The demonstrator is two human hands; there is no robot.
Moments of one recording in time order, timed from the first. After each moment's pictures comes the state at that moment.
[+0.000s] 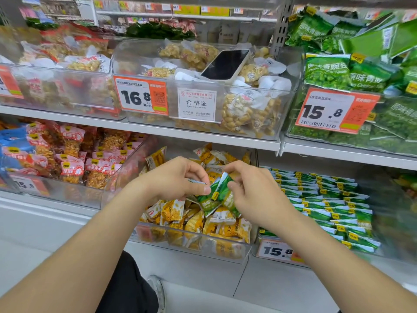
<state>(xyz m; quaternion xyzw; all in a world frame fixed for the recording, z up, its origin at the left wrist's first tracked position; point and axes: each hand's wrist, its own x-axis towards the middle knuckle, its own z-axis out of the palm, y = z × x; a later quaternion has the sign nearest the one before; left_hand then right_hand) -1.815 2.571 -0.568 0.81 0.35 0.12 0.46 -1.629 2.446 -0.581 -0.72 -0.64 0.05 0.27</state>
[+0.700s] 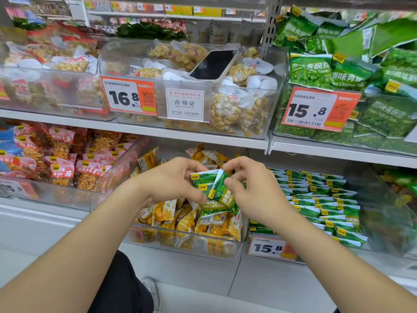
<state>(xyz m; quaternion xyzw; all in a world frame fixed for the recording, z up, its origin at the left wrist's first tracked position) -1.803 2.562 -0.565 0.78 0.32 0.10 0.54 -1.619 2.435 -0.579 -0.72 -0.57 0.13 0.37</state>
